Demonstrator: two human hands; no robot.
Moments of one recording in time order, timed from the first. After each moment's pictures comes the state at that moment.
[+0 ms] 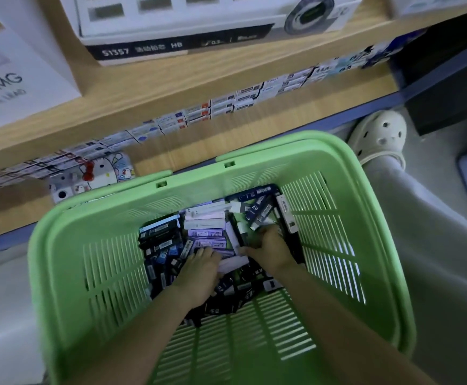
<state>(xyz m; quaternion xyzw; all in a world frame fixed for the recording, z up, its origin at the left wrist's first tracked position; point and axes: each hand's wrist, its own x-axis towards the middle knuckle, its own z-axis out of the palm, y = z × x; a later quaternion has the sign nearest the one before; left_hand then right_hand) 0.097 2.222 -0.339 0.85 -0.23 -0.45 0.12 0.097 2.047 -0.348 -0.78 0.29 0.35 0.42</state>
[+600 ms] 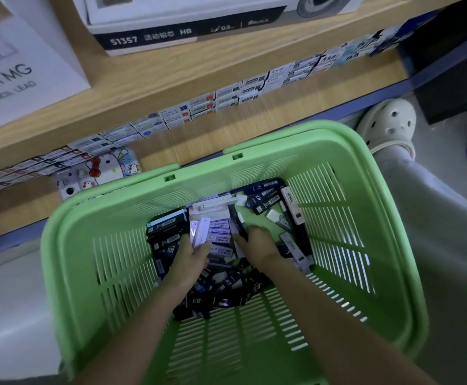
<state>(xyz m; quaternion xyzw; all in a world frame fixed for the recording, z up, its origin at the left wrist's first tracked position) 0.106 2.236 -0.314 0.72 0.26 -0.42 0.49 0.104 2.083 -0.355 -0.83 0.20 0.40 0.32</state>
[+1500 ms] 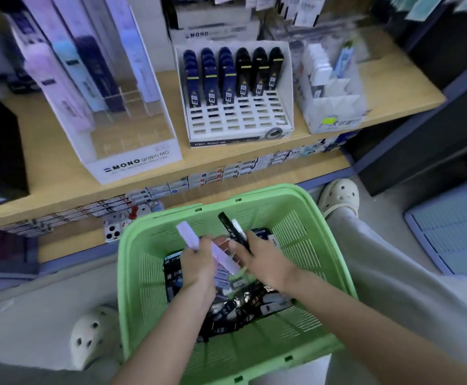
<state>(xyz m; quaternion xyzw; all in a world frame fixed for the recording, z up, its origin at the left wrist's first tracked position) 0.119 2.199 -0.157 0.62 0.41 -0.17 0.65 0.115 2.081 -0.154 -0.84 0.05 0.30 0.45</state>
